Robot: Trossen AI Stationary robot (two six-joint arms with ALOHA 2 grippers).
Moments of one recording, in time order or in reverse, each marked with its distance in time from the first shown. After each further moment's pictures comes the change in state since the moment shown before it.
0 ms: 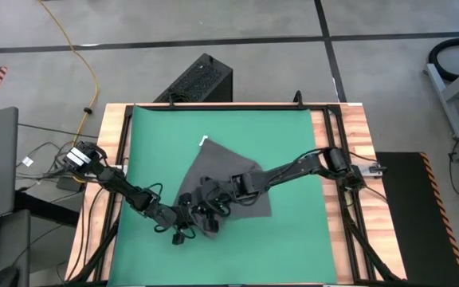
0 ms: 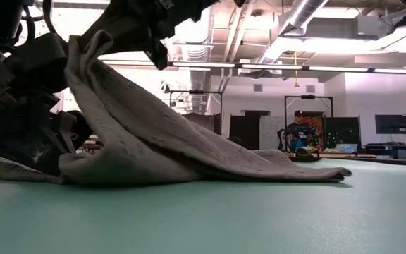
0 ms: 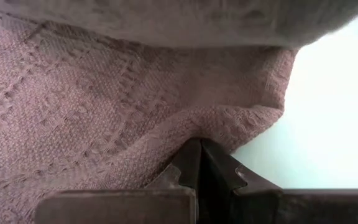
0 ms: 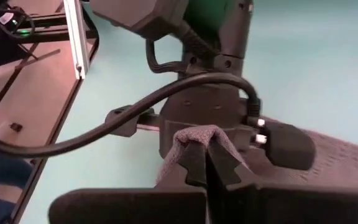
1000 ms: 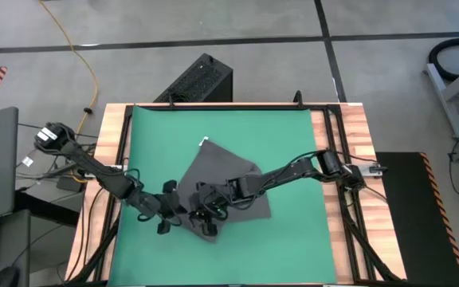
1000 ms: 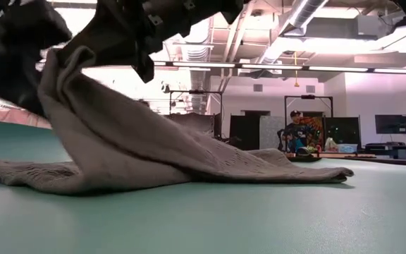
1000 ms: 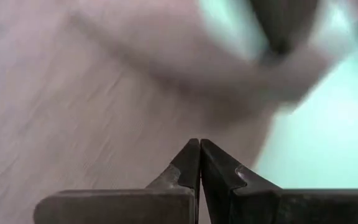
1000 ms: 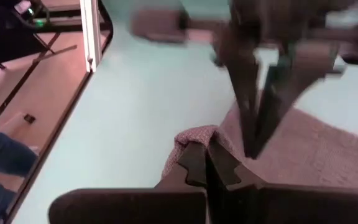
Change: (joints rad) left arm -0.003 -0.530 -0.001 -0.622 -0.032 -0.072; right arm -0.001 0.055 -0.001 0.092 -0.065 -0.040
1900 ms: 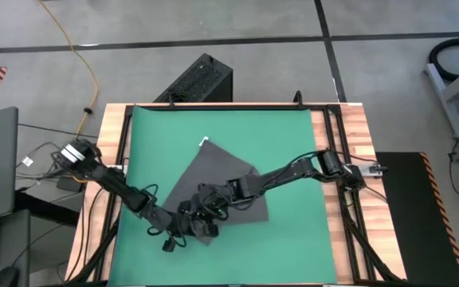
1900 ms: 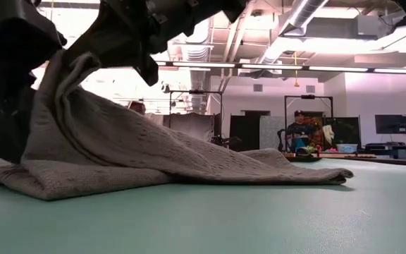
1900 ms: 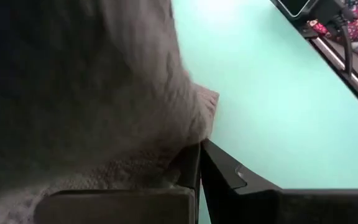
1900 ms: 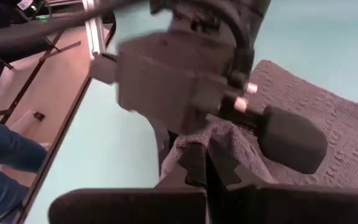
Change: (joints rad) left arm -0.047 0.474 0.002 0.640 0.172 0.147; right arm 0.005 -0.010 0.000 -0.046 -0.019 0.046
